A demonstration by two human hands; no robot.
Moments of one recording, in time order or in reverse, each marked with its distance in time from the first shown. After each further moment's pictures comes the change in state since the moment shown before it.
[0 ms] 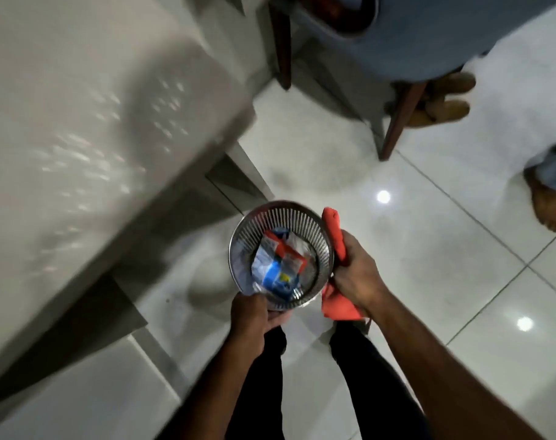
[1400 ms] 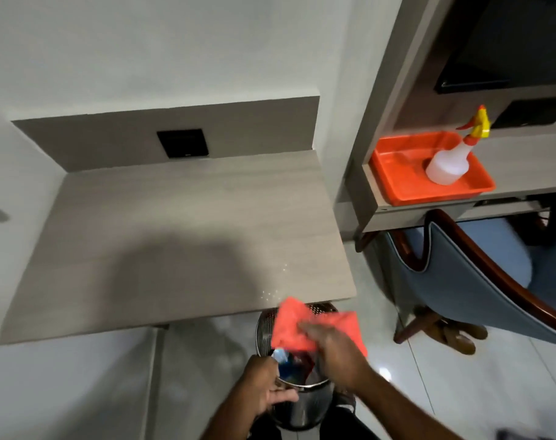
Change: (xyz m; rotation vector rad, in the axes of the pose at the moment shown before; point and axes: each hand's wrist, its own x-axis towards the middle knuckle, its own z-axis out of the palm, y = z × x) left_hand -0.260 0.096 -0.060 -0.225 -0.063 -0.047; right_hand -0.153 -0.266 0.004 -1.371 -0.607 -0.894
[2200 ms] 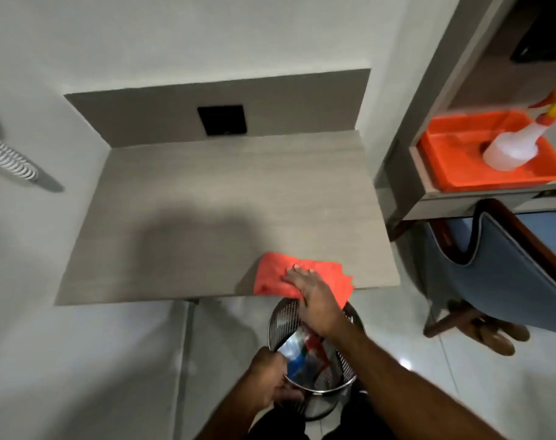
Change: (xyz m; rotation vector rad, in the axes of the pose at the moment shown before) left_hand -0.001 -0.019 -0.062 0.069 0.047 0.016; right_hand 0.092 -0.084 -0.008 0.357 0.237 -0.107
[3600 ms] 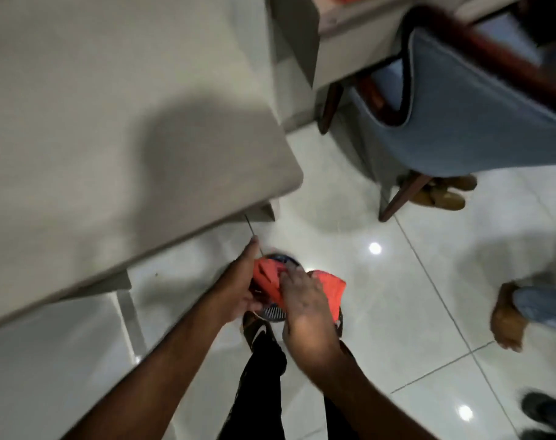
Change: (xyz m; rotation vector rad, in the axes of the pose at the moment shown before) left_hand 0.152 0.029 0.135 0.332 -0.172 -0.033; right_hand -0.146 0.150 0.091 -0.082 0.349 0.397
